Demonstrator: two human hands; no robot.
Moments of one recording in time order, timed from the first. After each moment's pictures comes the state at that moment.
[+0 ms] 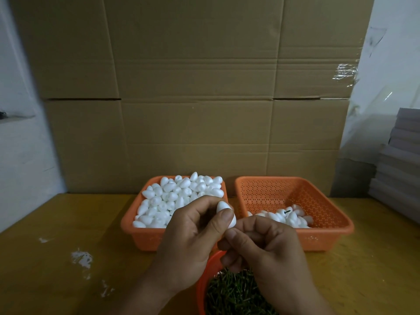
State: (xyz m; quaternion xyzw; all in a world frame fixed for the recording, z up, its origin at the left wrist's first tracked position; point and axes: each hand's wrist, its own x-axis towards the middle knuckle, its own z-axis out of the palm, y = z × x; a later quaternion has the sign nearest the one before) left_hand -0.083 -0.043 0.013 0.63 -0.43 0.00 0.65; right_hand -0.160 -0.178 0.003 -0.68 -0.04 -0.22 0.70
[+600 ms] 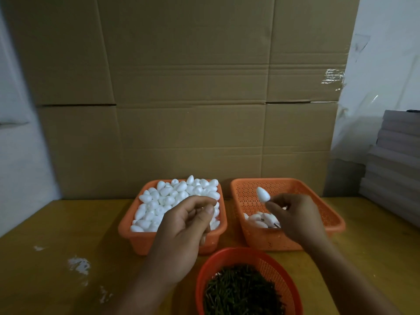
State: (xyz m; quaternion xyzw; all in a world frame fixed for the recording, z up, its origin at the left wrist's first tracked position) left_hand -0.078 -0.037 0.012 0.66 -0.32 -0.01 0.68; right_hand -0.111 -0.286 -0.004 -0.87 0.20 -0.29 0.33
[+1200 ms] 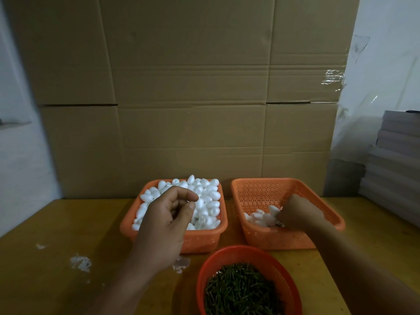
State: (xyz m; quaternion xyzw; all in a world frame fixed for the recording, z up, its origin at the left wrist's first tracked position) left_hand -0.055 -0.020 0.011 0.72 -0.32 0.09 0.62; right_hand -0.066 -0.340 -0.013 -0.94 0.31 -0.05 0.12
